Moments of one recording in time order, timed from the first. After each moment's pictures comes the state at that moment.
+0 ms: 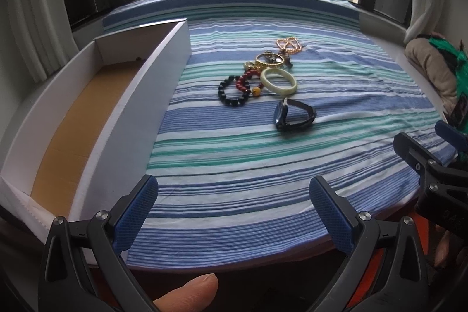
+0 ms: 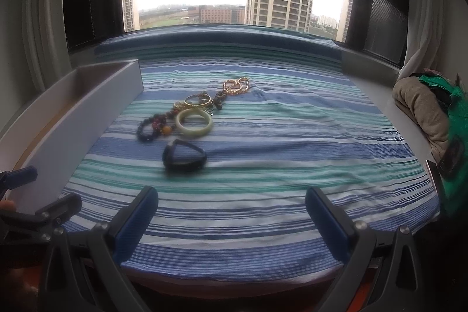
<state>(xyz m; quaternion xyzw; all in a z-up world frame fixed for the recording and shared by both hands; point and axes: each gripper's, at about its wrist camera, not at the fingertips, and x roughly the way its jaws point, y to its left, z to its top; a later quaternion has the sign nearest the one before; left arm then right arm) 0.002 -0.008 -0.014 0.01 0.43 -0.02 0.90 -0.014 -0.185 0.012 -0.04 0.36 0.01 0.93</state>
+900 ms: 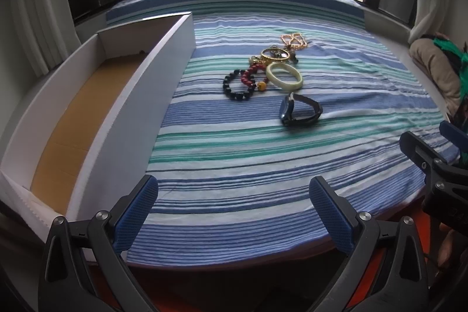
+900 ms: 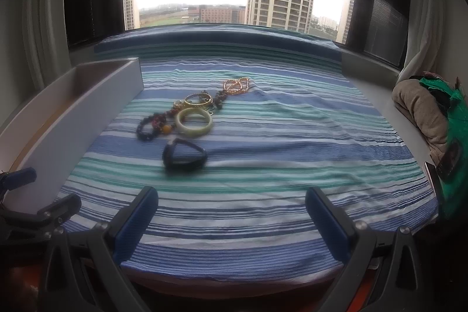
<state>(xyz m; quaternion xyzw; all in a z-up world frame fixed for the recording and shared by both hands) 0.003 -0.004 -0.022 0.01 0.43 -0.01 0.90 -0.016 -0.184 0.011 -0.04 0.36 0.01 0.93</state>
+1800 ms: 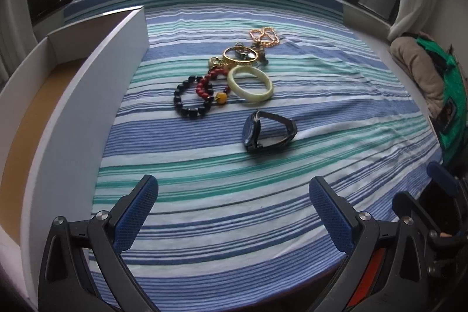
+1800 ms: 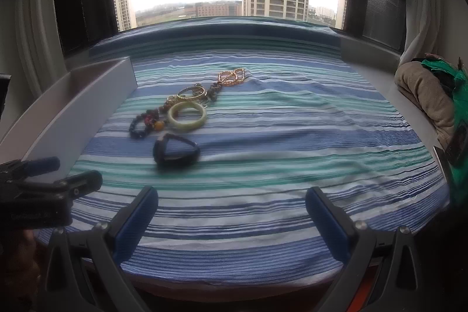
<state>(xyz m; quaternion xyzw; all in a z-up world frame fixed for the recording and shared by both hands) 0.088 -0.036 -0.042 -0.02 0.46 -0.09 0.88 -0.005 -0.205 -0.008 0.00 0.38 0.02 0.93</state>
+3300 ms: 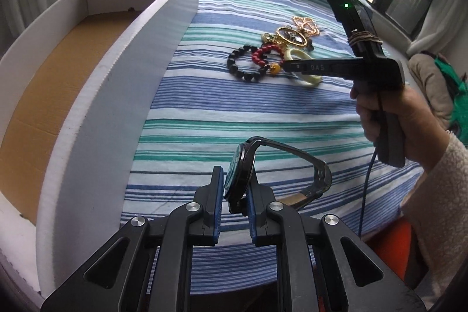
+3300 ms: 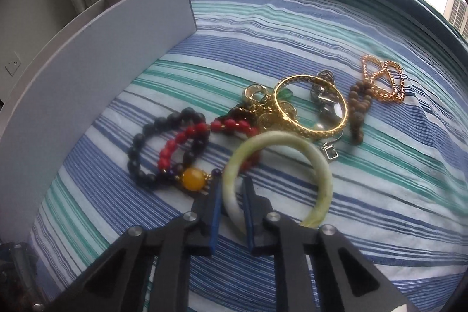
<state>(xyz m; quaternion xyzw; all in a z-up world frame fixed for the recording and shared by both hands) 0.055 0.047 -0.058 -0.08 0.50 -0.05 0.86 0.235 -0.086 -0.105 -0.10 0.51 0.25 0.82</state>
